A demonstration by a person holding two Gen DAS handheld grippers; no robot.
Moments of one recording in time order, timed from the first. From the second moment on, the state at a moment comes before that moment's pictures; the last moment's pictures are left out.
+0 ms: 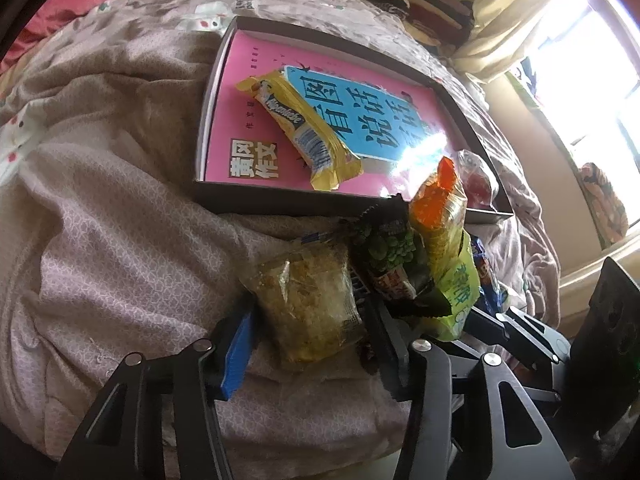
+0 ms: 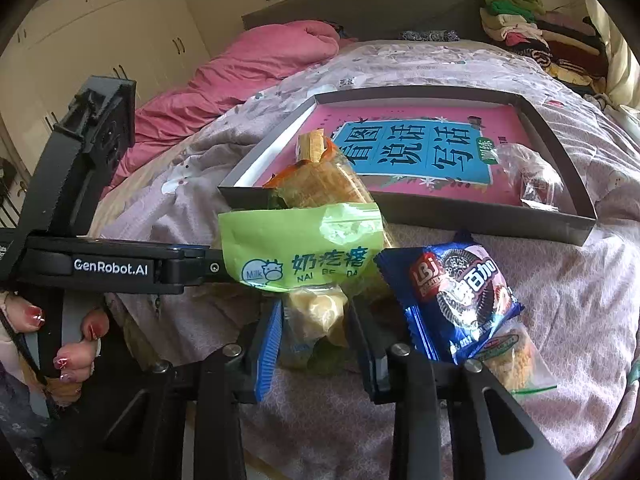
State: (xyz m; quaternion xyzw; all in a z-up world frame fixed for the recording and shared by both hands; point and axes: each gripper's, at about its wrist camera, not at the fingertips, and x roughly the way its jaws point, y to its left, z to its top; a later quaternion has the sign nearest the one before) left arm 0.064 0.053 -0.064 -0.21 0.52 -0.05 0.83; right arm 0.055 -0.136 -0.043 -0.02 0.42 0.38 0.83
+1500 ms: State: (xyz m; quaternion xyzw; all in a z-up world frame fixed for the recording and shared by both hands) left arm 0.060 0.066 0.015 -0.18 0.41 -0.03 0.89; right arm 0.056 -0.190 0.020 0.03 0.29 0.36 0.89
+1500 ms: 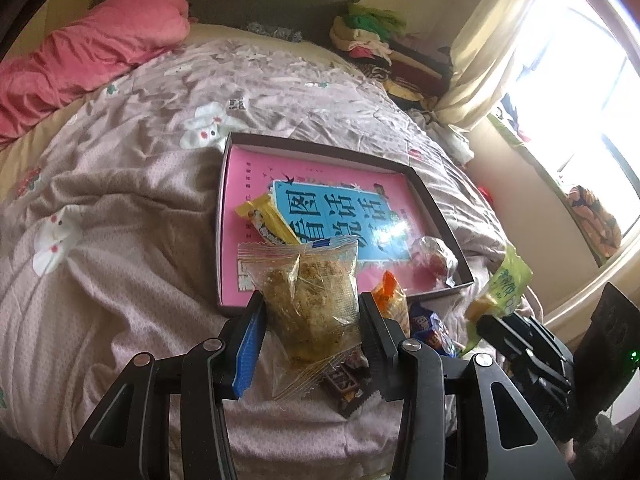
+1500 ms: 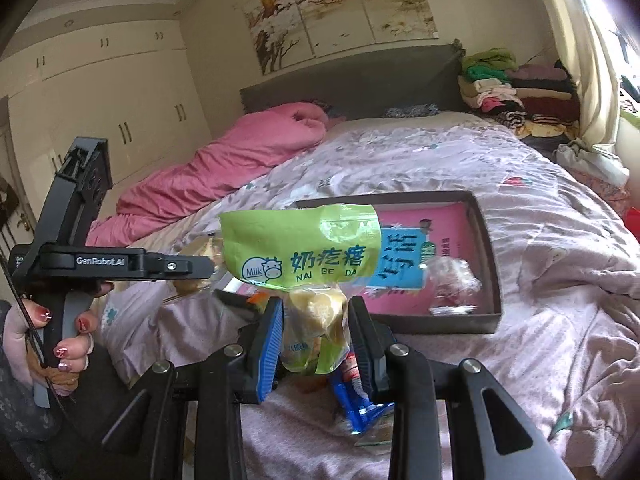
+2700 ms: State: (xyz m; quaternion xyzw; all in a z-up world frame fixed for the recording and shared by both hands) left arm 0.110 0.066 -0.020 -0.16 0.43 0.00 0.89; right arm 0.127 -0.248 0.009 0.06 0.29 0.24 0.93
